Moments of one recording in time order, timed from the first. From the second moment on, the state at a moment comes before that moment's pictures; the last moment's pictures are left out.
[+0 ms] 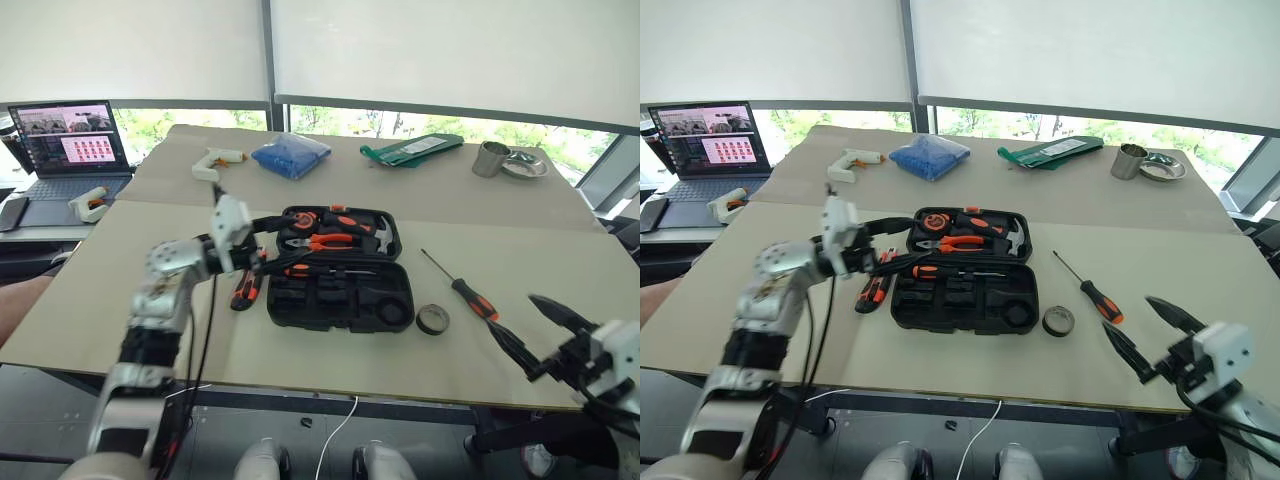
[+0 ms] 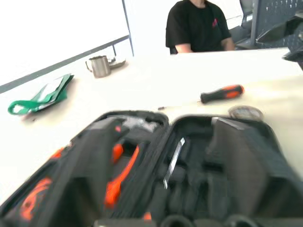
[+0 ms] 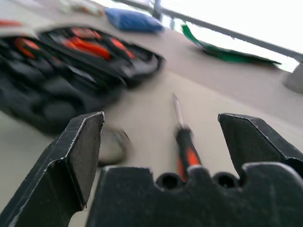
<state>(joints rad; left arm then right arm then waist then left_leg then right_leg) -0.54 0.55 0.06 0.22 -0.37 0.11 -1.23 0.36 -0.55 -0.53 -0.12 0.47 -0.10 0.80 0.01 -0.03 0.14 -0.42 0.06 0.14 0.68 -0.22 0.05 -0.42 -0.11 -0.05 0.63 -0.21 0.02</state>
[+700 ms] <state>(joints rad) -0.27 0.61 0.14 -0.05 -0.62 0.23 -1.34 -0.11 -0.93 -0.25 -0.03 0.47 0.58 0.79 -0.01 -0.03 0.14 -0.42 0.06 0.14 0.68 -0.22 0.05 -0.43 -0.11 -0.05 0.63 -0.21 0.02</state>
